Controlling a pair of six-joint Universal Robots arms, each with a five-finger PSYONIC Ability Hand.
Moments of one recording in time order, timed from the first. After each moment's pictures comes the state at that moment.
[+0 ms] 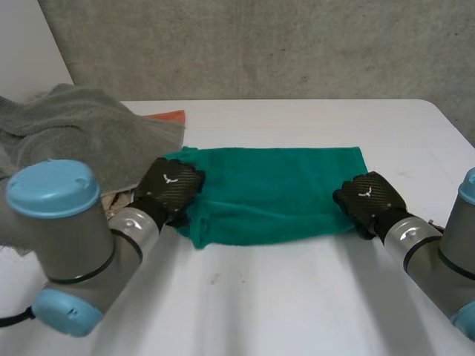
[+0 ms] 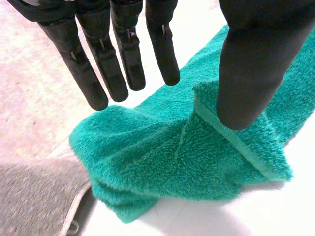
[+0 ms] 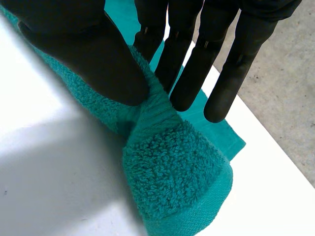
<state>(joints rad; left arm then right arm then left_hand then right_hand) 4.20 -1.95 -1.67 3.39 -1.50 3.54 1.83 -1.22 1.81 -0.25 1.31 2.51 0.65 0.64 0.64 0.64 0.46 1.12 1.17 1.19 1.20 1.02</state>
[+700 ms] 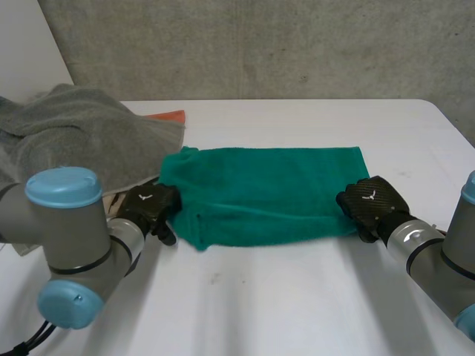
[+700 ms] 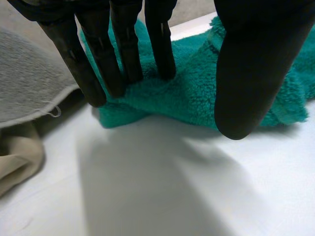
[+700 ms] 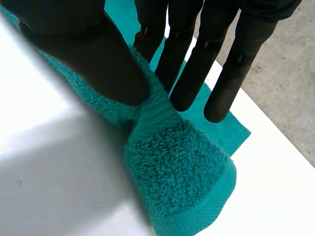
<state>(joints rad) 4.29 -2.09 -1.64 3.34 -1.57 3.23 1.81 -1.21 1.82 -0.25 1.31 2.54 0.65 0.63 0.63 0.63 0.46 1.12 1.17 1.19 1.20 1.02</state>
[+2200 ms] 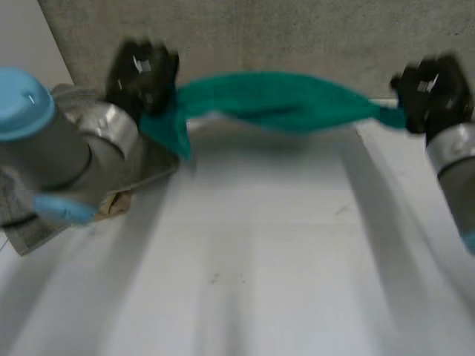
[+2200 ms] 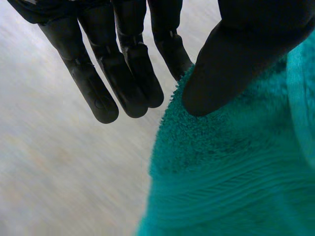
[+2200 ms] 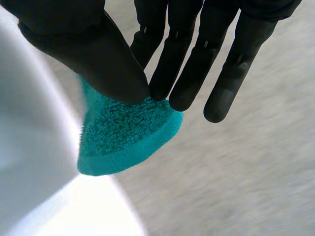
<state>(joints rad) 4.32 -2.01 -1.33 3.55 -1.40 3.53 1.78 -1.32 1.61 -0.43 1.46 2.46 1.15 1.20 1.19 1.20 0.98 1.14 1.18 1.19 1.20 1.02</state>
